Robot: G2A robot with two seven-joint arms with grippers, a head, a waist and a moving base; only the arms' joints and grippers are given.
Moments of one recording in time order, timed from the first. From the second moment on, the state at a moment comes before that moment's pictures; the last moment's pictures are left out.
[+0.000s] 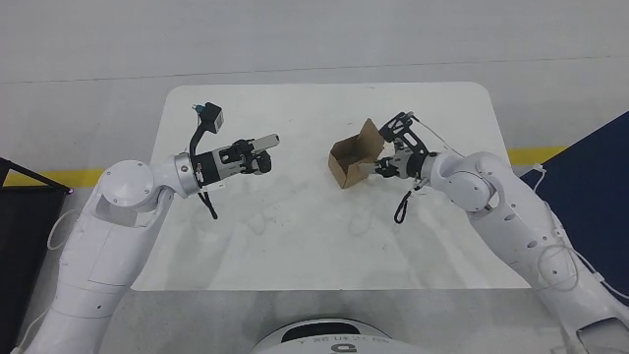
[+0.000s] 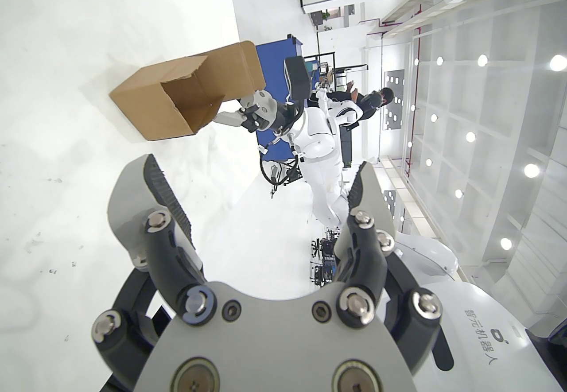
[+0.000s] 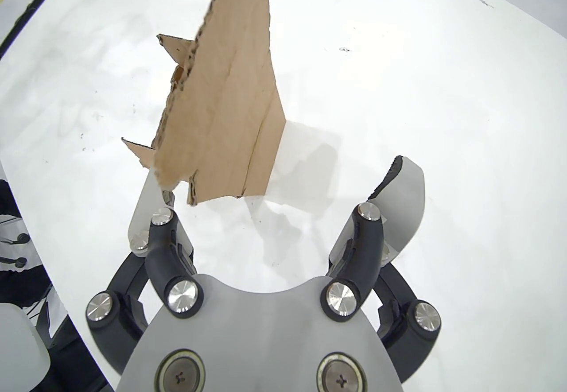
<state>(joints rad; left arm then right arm) 1.34 -0.99 -1.34 -1.76 -0.35 0.04 -0.94 -1.17 -0.92 1.02 -1.60 -0.69 -0.28 0.66</state>
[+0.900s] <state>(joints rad) 1.34 -0.99 -1.34 -1.76 -0.35 0.04 -0.94 -1.16 -0.92 1.07 -1.59 -0.71 -0.40 0.61</state>
